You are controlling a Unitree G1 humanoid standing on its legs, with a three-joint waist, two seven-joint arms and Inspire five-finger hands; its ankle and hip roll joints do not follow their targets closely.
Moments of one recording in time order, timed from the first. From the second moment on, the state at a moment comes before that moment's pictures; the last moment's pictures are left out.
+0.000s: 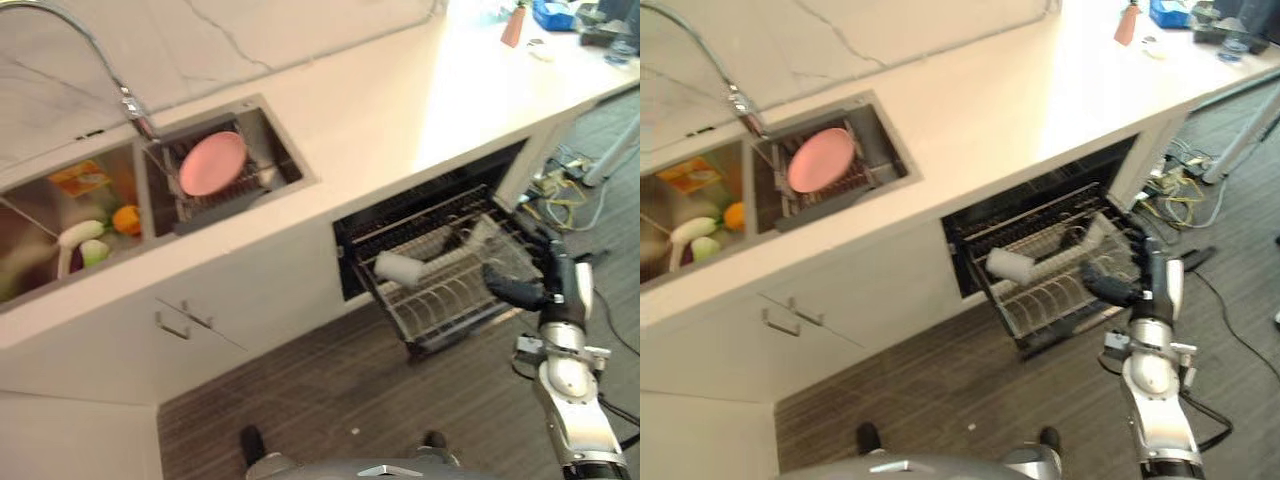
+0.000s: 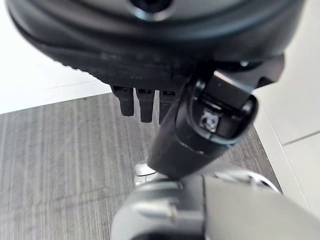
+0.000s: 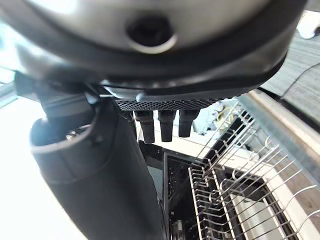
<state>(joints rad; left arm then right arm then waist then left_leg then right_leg) 0.04 0.16 0.00 1.36 -0.07 0.07 0.18 0.17 -0.37 -0.17 0.01 0.16 -0.08 -0.32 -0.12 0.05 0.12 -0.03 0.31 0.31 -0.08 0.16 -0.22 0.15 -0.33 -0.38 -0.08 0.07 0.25</state>
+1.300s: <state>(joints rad) 0.04 0.16 0.04 1.33 -0.19 0.05 0.13 0.03 -0.48 0.04 -0.03 0.16 -0.10 -0.12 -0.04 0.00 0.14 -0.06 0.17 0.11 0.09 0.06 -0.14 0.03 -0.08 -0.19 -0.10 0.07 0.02</state>
